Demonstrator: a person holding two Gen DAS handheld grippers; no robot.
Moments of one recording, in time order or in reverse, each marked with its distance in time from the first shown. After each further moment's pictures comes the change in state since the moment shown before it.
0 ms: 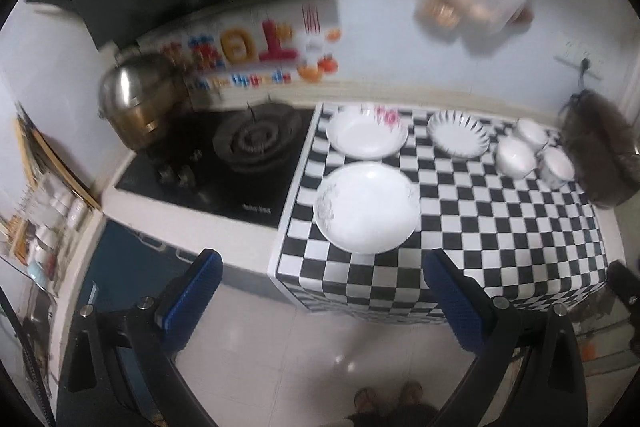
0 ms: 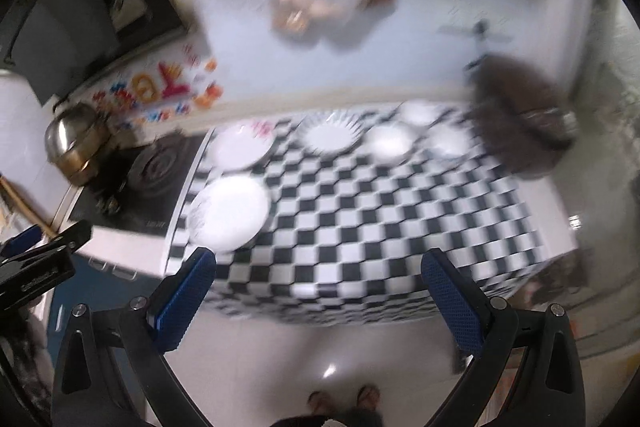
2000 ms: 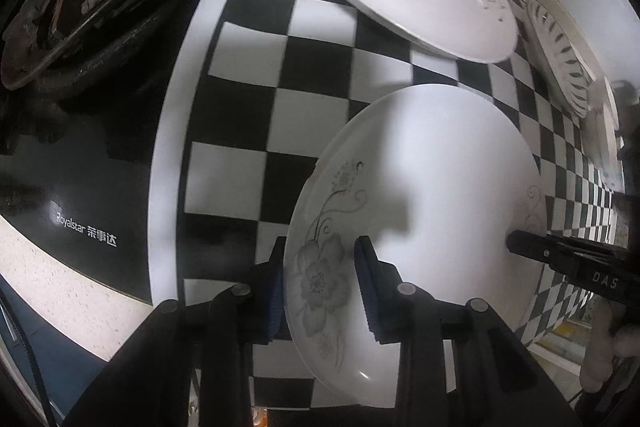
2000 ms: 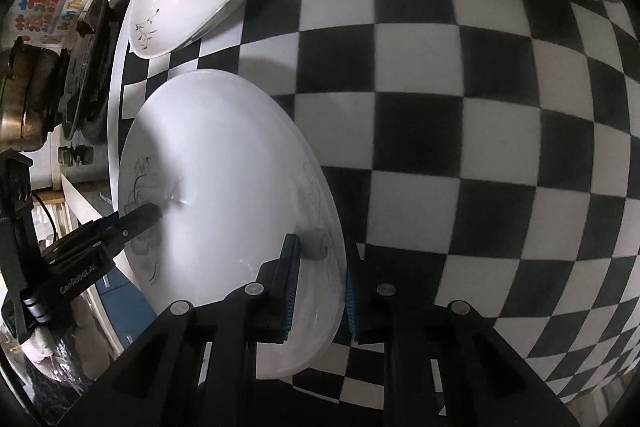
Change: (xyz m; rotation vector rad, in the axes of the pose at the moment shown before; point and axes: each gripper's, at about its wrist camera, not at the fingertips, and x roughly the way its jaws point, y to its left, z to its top) left arm 0.385 0.016 0.054 -0.029 0.611 -0.318; right arm 0.486 0.082 0.049 0.051 0.788 0.250
